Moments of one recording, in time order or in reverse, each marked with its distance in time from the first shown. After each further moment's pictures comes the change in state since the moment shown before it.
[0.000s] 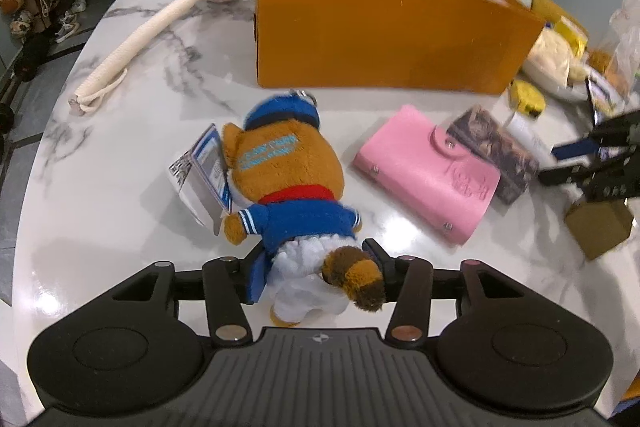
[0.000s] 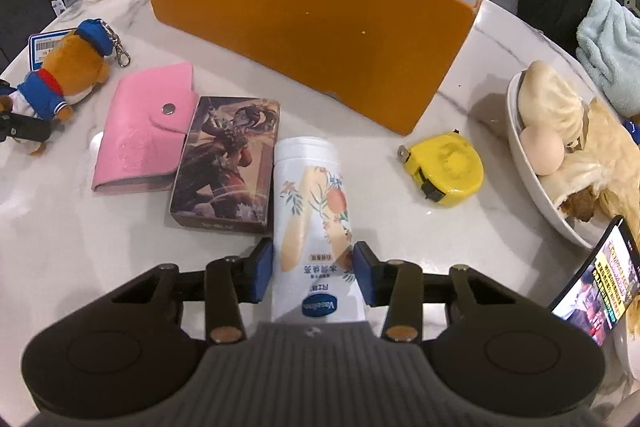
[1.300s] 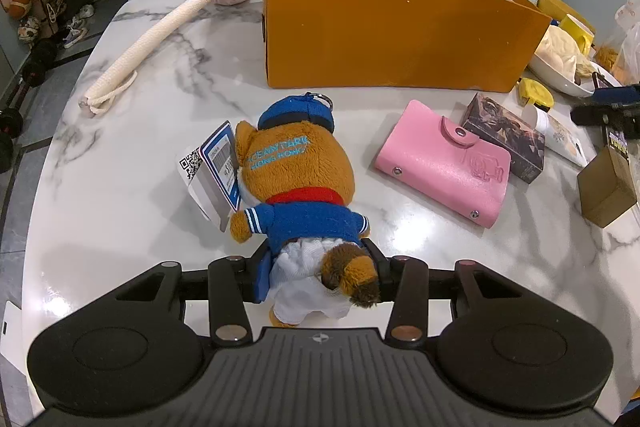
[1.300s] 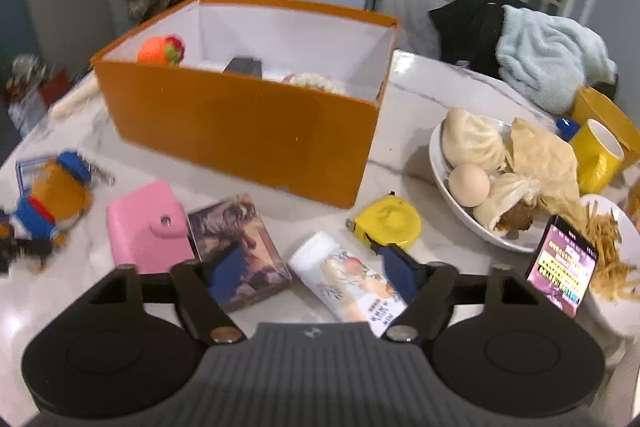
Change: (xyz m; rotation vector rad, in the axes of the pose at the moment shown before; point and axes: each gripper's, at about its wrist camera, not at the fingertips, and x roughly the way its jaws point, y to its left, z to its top) left arm 0.000 -0.002 -0.003 0.022 0.010 0.041; right arm -0.049 -0.006 0.008 0.183 -0.213 -0.098
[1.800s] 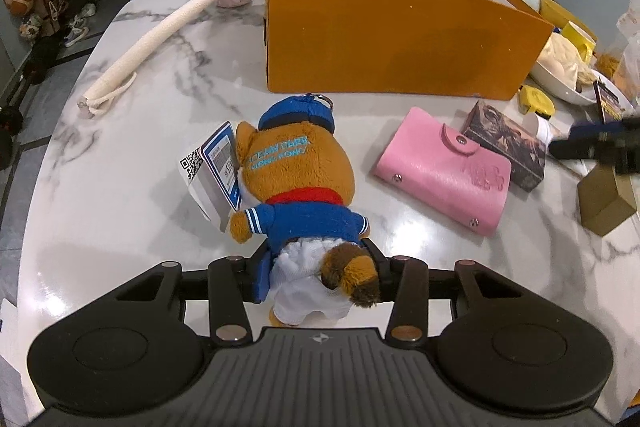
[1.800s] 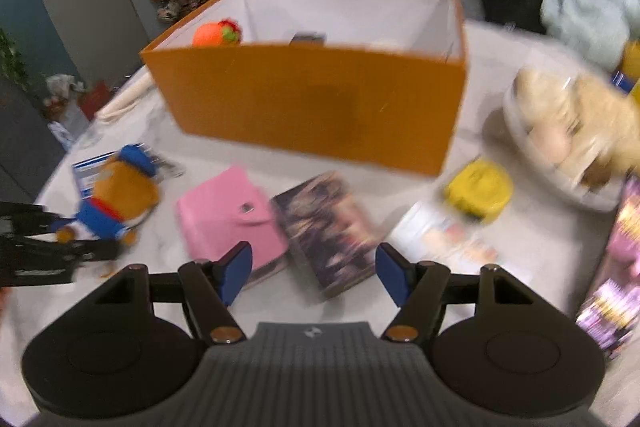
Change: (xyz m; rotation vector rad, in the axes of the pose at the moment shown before) left arm 0.001 0.000 0.001 -0.012 -0.012 -0.003; right arm 0.005 0.033 -0.006 0.099 0.017 0.126
